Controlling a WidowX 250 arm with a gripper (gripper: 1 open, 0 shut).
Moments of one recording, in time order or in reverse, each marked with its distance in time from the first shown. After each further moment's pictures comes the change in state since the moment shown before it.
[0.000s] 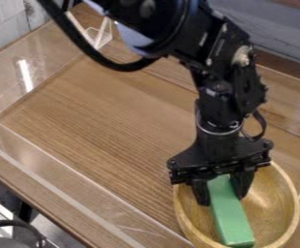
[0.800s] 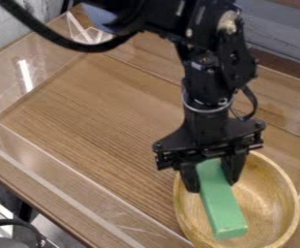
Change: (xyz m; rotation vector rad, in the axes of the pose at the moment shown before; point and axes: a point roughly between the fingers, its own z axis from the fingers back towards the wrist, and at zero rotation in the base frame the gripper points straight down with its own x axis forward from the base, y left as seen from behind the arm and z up) arm 0.008 0.014 0.031 -0.015 -0.019 0.063
